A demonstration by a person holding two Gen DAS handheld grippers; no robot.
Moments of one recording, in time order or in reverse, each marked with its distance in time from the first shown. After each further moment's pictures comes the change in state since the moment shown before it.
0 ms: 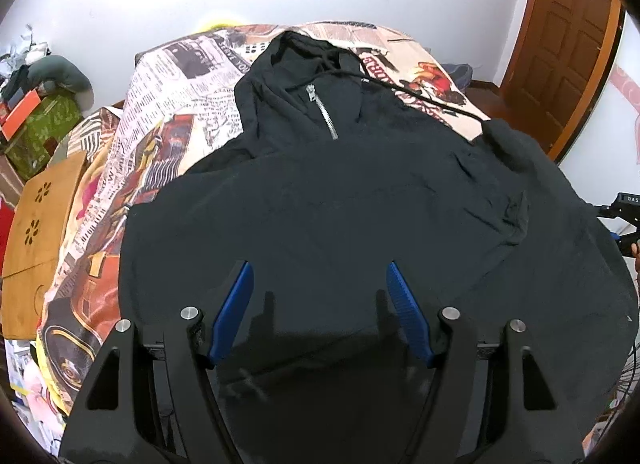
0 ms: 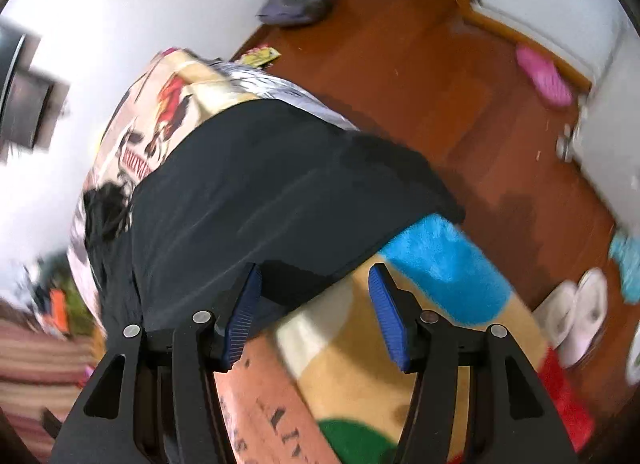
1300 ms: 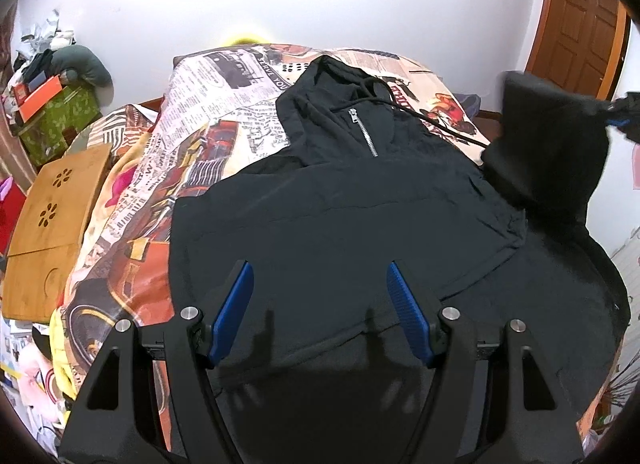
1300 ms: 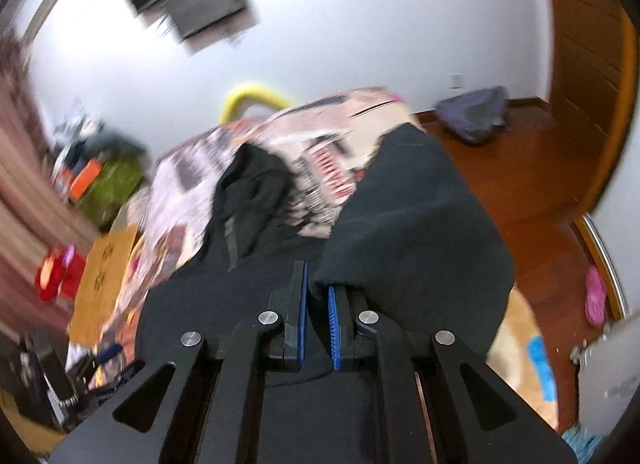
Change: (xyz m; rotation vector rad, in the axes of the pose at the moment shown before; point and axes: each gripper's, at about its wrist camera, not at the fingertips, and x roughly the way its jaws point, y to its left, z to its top) left arm -0.049 0.053 -0.025 -0.069 -0.092 -0.002; right arm -0.058 0.264 -0.122 -0.797 -0.153 0.078
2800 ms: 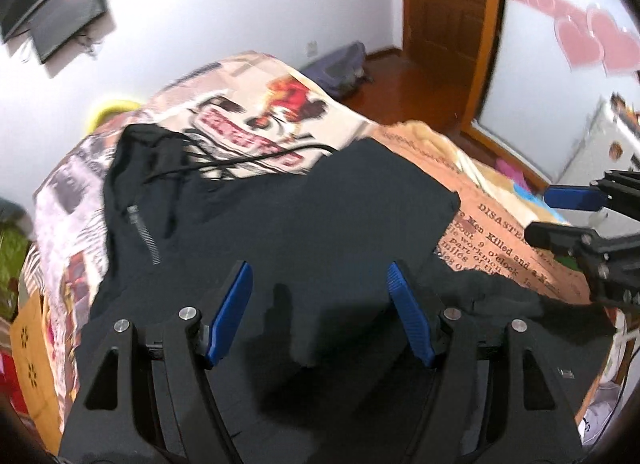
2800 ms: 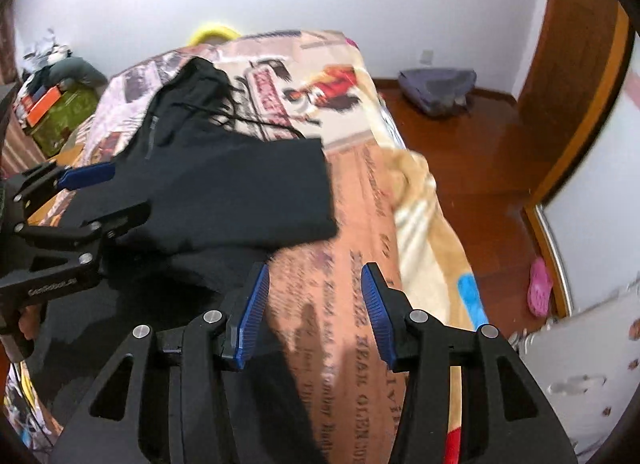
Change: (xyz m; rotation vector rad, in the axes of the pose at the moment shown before) left arm 0.075 -0.244 0.067 0.476 0.088 -0.167; right arm 0.007 -0.098 -0.078 -0.063 0.121 -0.228
